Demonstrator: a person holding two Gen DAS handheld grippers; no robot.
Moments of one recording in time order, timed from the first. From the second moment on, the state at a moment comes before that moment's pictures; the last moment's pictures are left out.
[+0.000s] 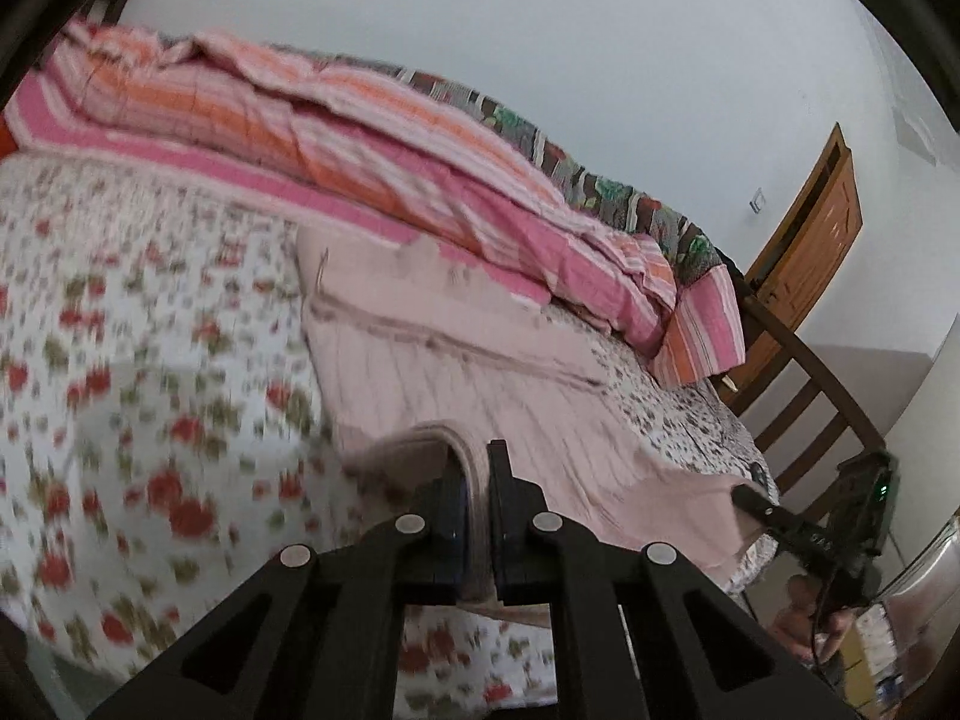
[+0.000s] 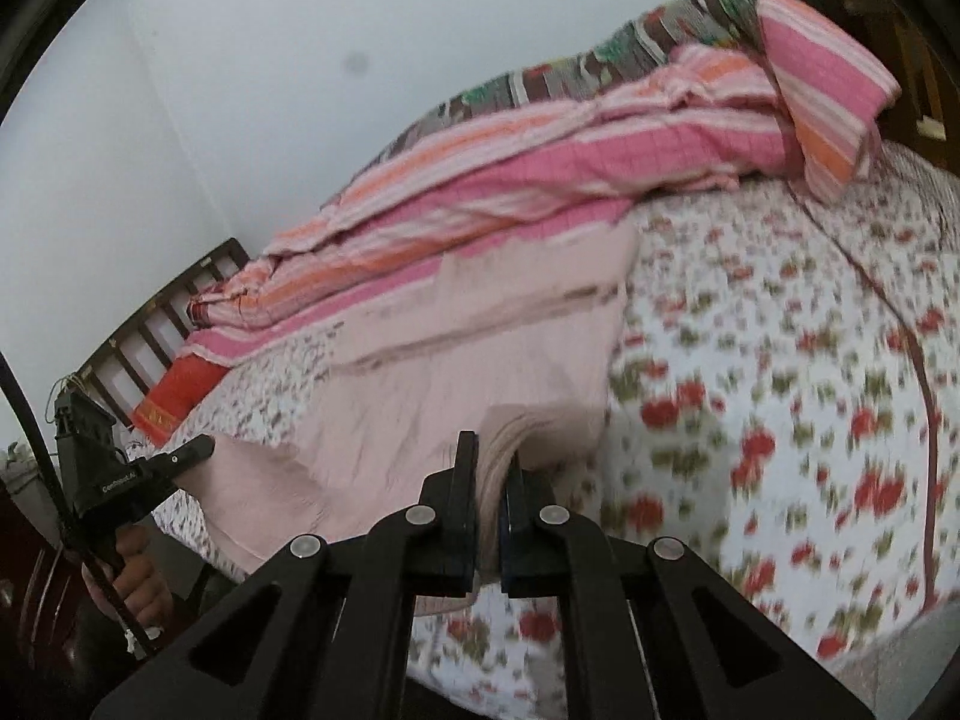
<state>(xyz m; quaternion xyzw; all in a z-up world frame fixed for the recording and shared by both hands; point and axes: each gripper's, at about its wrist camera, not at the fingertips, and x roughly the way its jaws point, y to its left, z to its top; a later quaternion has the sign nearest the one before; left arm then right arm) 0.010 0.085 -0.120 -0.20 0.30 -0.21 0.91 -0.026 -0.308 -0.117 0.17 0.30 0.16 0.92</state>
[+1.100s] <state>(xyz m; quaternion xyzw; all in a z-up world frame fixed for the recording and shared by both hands) 0.190 0.091 -0.102 -0.22 0.29 -0.12 0.92 0.173 -0.313 -0.082 0.24 0.27 0.14 0.92</state>
